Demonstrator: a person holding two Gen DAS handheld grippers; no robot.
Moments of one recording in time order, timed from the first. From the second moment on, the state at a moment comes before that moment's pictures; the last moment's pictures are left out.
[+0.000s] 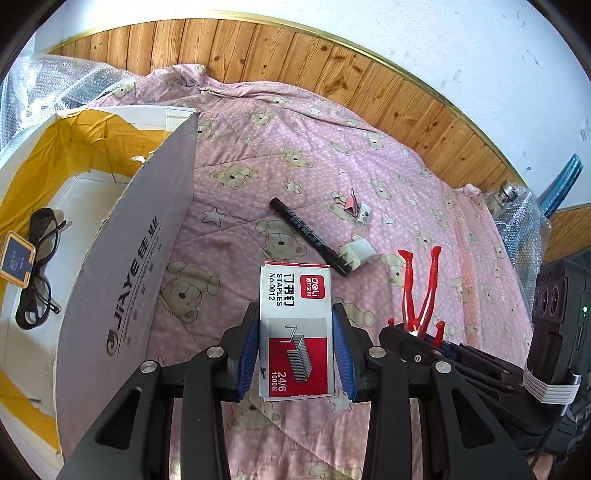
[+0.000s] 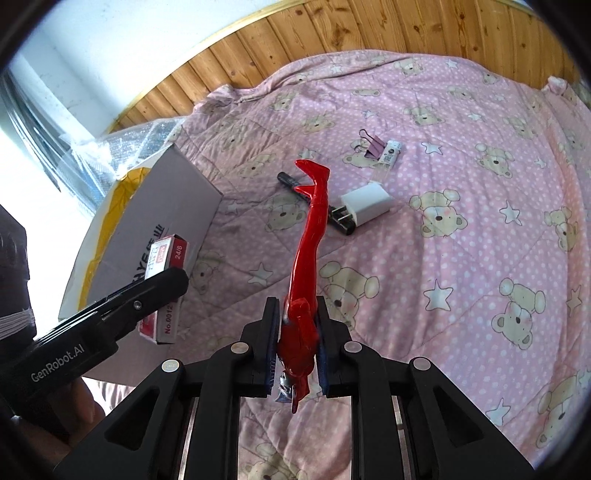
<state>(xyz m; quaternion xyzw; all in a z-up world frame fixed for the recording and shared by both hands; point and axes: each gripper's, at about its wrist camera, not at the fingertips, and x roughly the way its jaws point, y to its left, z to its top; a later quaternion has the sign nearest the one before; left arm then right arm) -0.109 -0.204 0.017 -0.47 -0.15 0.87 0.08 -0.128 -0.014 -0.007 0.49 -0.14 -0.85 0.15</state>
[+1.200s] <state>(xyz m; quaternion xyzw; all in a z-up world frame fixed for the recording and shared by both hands) 0.021 -0.221 0.086 -0.38 -0.16 0.91 0.07 -0.023 -0.075 0.069 0.42 -0.09 -0.87 0.22</state>
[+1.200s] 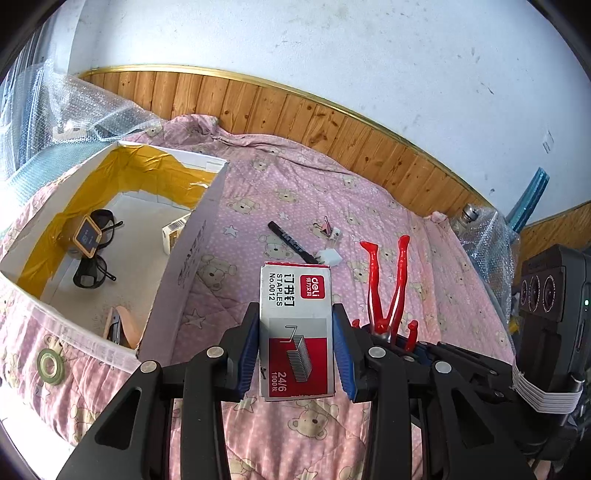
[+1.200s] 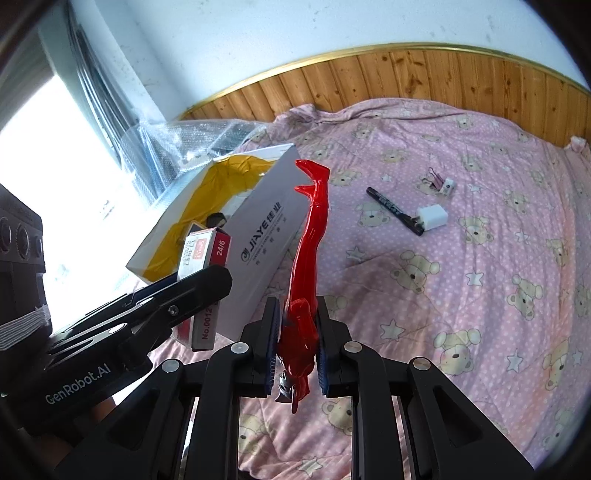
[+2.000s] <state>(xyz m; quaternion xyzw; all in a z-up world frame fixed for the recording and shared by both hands) 0.030 -0.300 0.109 -0.34 -0.23 0.91 0.04 -0.053 -0.149 0.110 0.40 -0.03 -0.87 0.27</state>
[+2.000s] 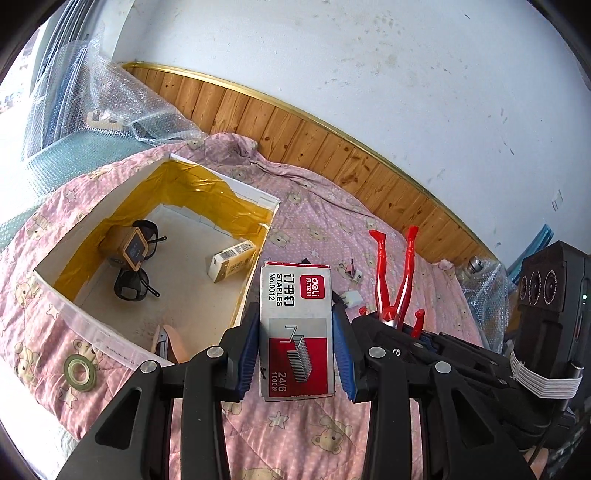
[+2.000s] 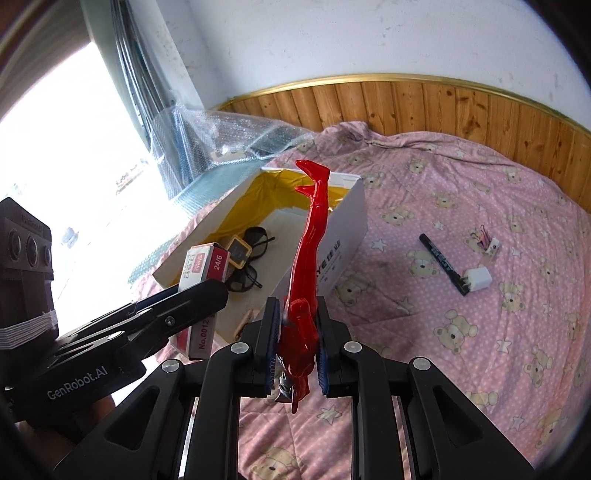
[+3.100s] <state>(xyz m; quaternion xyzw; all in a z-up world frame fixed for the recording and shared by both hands) -0.039 -0.392 0.072 -0.37 -0.30 0.88 -0.01 -0.151 -0.251 0.115 0.41 0.02 -0.85 0.33</state>
